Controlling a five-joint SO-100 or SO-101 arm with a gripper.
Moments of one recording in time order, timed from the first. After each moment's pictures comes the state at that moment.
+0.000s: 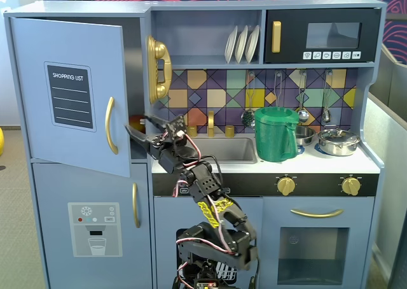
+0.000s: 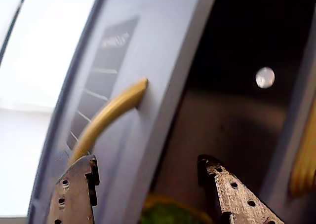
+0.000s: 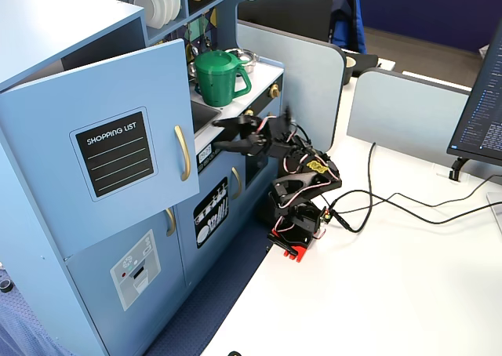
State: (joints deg) arm -43.5 169.6 129.9 16.0 -108.7
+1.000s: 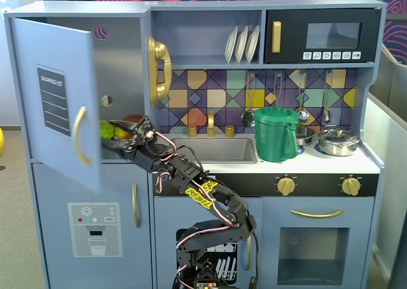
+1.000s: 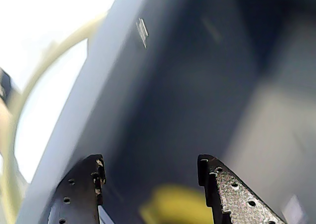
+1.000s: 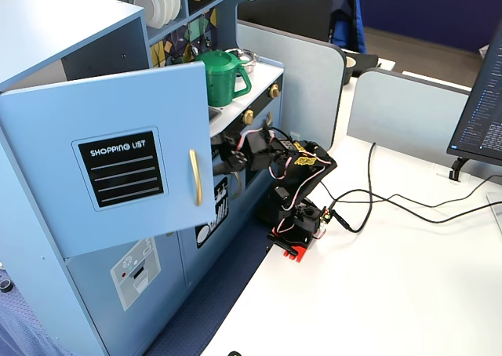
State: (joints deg) arm -67.2 151.3 125.9 1.7 -124.0
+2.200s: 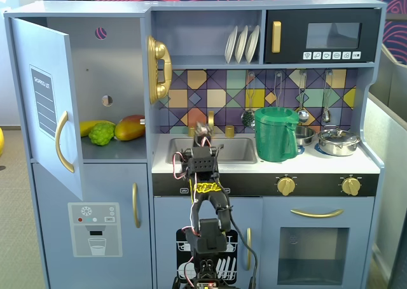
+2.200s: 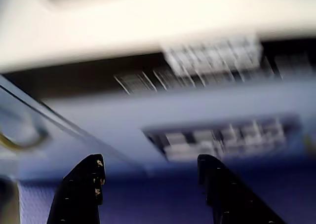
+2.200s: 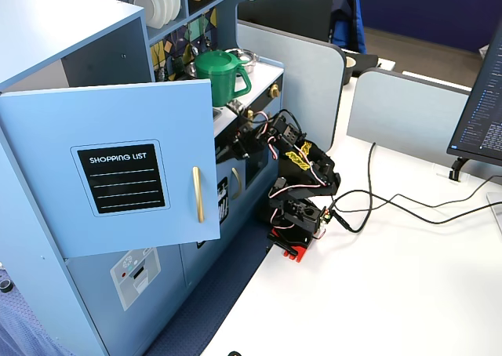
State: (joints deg) arm -7.3 154.8 120.9 76.9 -79.5
